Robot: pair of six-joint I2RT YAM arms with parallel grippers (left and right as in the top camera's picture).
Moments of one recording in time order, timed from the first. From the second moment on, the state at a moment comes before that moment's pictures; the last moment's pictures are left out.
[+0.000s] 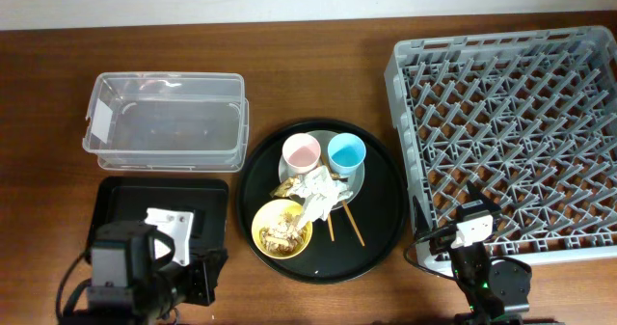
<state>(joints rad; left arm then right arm) -0.08 0.64 0.93 -1.28 0.42 -0.15 0.05 0.02 0.01 -0.06 -0.15 -0.13</state>
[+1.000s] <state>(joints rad) -0.58 1.23 0.85 -0.87 -0.01 -0.39 0.05 0.02 0.01 -0.06 -0.15 -0.13</state>
